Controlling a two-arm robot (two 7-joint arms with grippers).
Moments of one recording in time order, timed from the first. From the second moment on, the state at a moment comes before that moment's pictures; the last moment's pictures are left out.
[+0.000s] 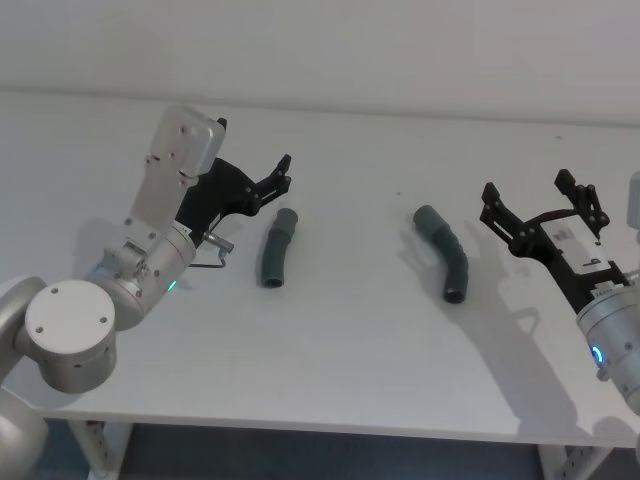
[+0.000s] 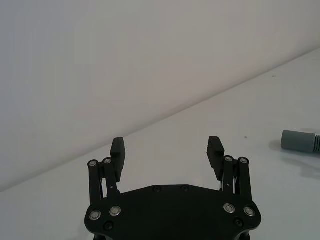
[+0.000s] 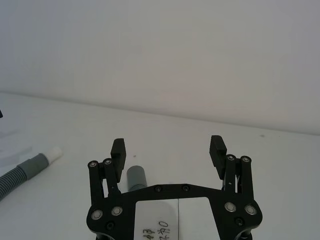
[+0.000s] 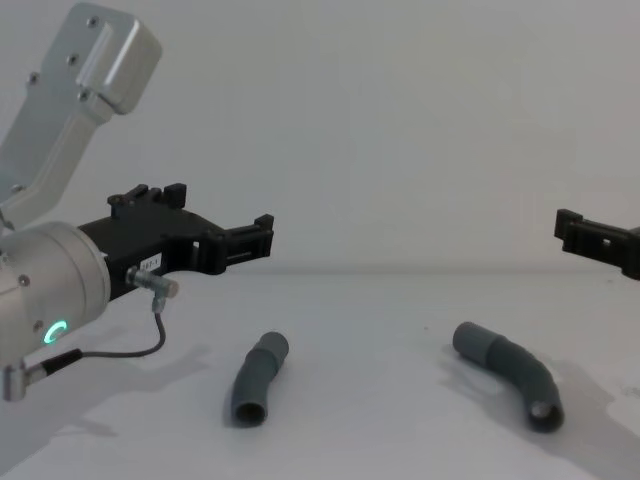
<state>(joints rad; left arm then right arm) -0.24 0.38 0.45 -1.63 -0.20 0.01 -0.01 -0.01 0.34 -0.23 -1.77 0.29 0.03 0.07</state>
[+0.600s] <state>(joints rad) -0.24 0.38 0.45 -1.63 -0.20 0.01 -0.01 -0.01 0.34 -0.23 -1.77 0.29 0.03 0.07</state>
